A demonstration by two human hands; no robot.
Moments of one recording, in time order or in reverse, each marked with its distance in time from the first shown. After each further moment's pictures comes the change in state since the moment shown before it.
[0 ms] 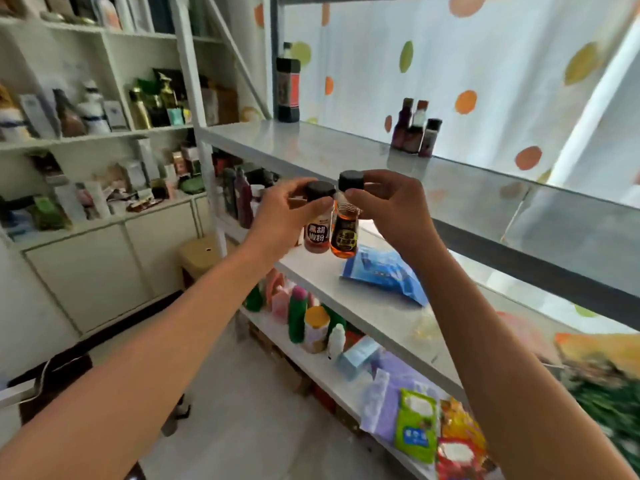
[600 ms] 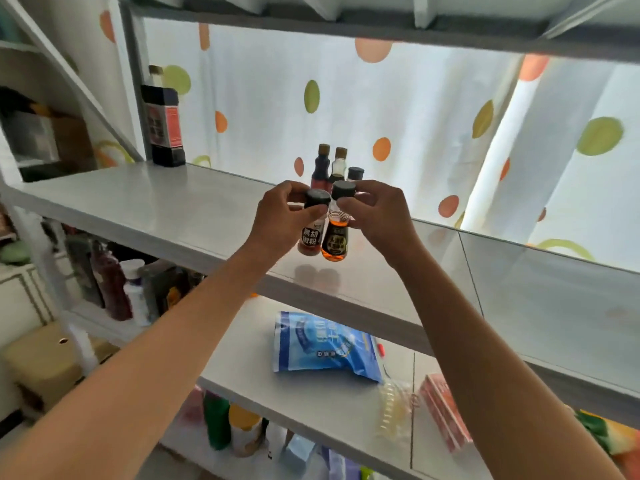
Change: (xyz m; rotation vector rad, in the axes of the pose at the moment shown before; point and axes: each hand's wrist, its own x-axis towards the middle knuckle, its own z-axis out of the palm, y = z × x) left_hand 0.271 -0.036 0.105 -0.052 -0.203 0.175; right_hand 0.199 0.060 -0.066 -0.286 0.295 0.046
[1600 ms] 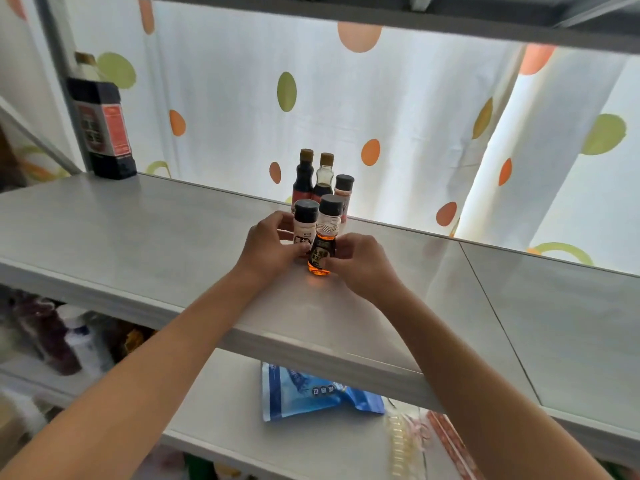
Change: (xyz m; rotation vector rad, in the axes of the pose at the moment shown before) left_hand 0.090 -0.091 0.020 0.220 -0.142 0.048; right_hand 0.052 0.089 0.035 -0.359 -0.033 0.273
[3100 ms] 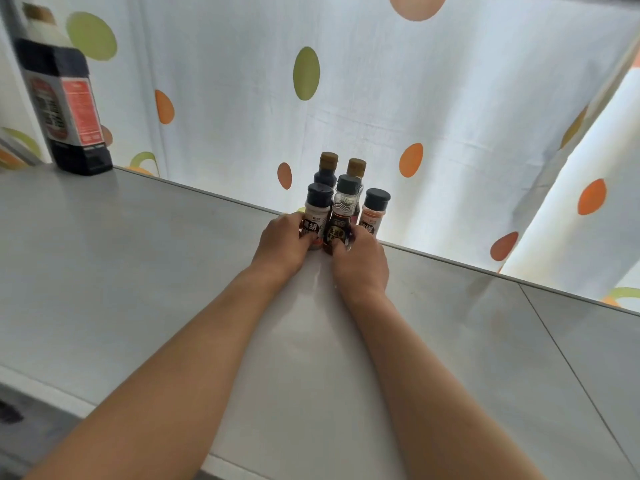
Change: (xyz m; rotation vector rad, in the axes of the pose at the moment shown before) left_hand 0.125 -0.064 0.041 0.248 -0.002 -0.039; right_hand 0.139 0.017 0.068 -0.193 0.296 0.102
